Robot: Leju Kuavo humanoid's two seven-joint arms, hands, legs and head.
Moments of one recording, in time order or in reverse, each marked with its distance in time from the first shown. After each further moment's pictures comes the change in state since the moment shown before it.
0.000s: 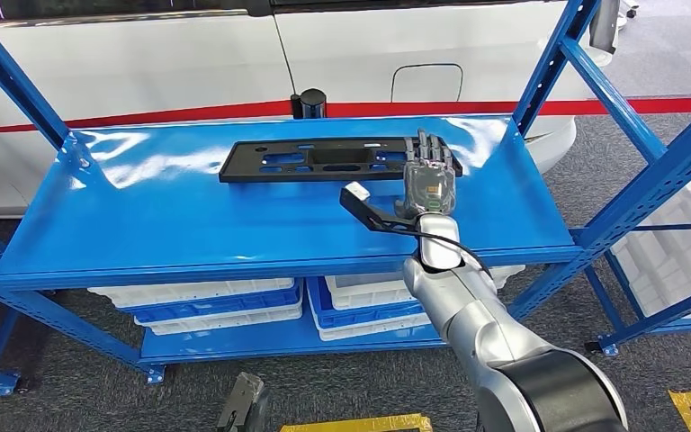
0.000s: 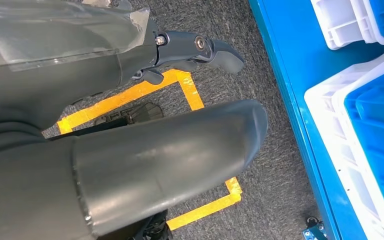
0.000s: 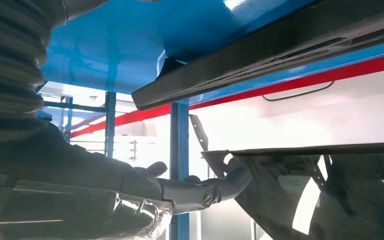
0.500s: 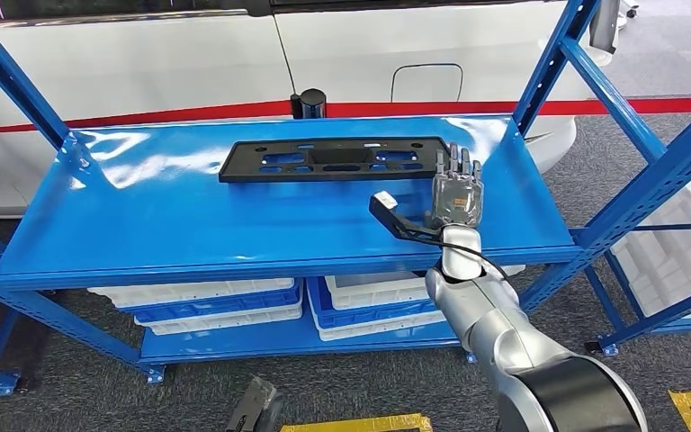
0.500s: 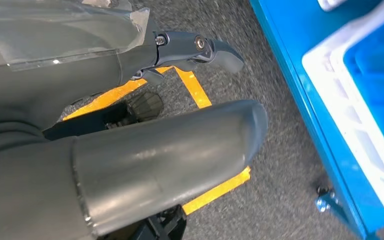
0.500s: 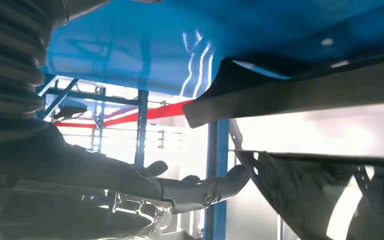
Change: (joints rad) left arm 0.005 -0.001 -0.060 0.000 -0.051 -0.084 0.002; right arm 0.046 -0.086 0.038 0.001 -0.029 -0.060 0.050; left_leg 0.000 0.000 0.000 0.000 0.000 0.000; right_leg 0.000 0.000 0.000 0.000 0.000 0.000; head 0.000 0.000
